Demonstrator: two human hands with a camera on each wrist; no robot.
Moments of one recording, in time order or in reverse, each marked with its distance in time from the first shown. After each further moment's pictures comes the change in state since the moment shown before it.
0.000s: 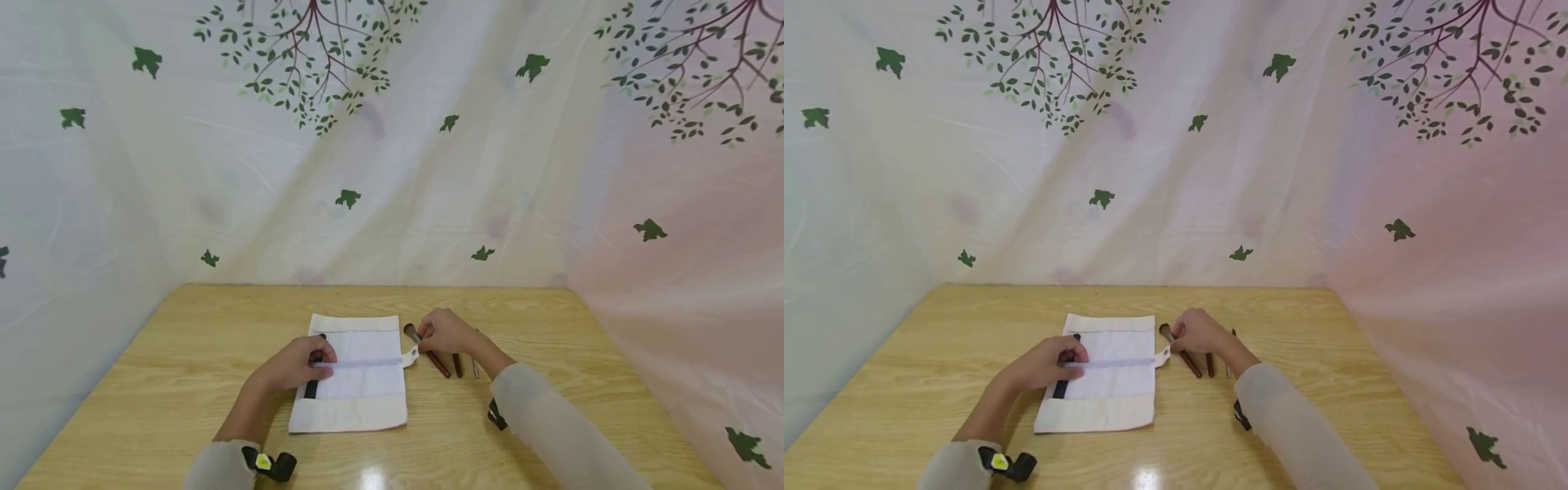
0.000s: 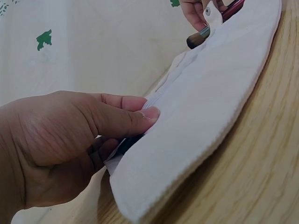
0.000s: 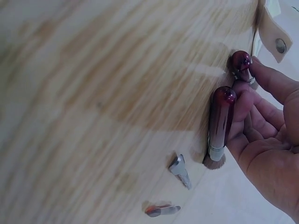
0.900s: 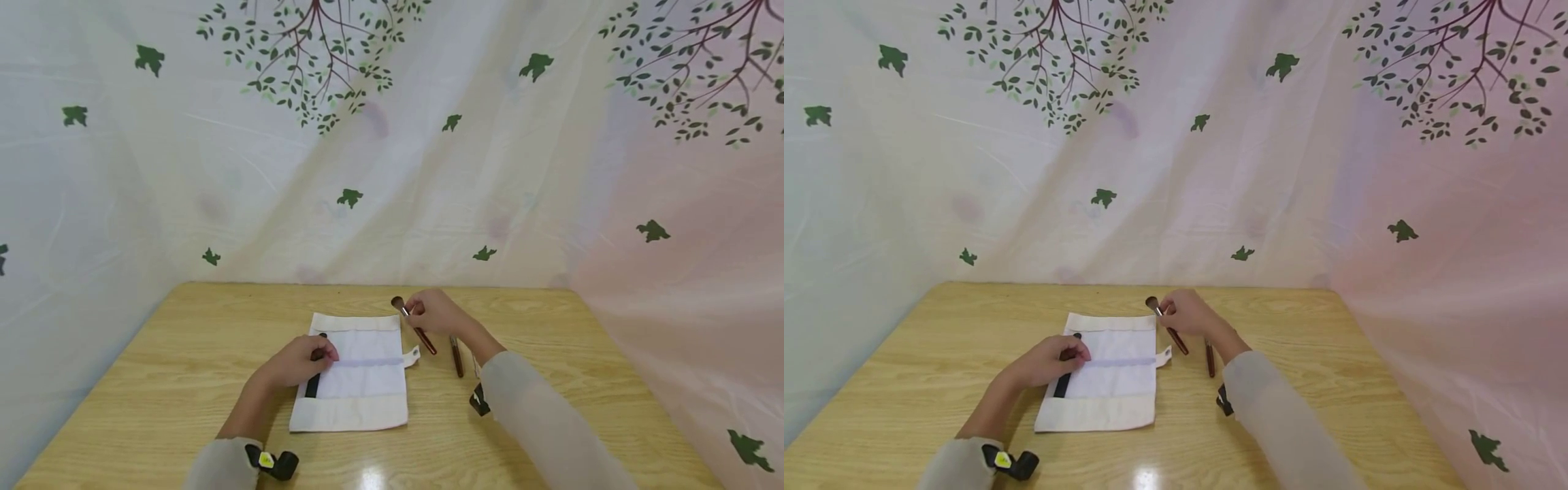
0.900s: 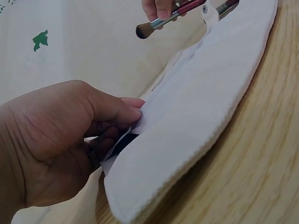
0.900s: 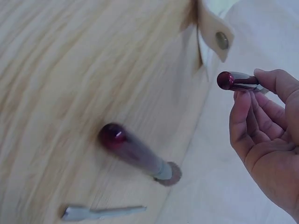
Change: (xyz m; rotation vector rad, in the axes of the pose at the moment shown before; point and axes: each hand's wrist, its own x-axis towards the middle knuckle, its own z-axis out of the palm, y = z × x) left_hand 0.003 -0.001 0.001 -0.007 0.015 -0.014; right_hand 0.020 -0.029 -0.016 0.095 0.078 -0.038
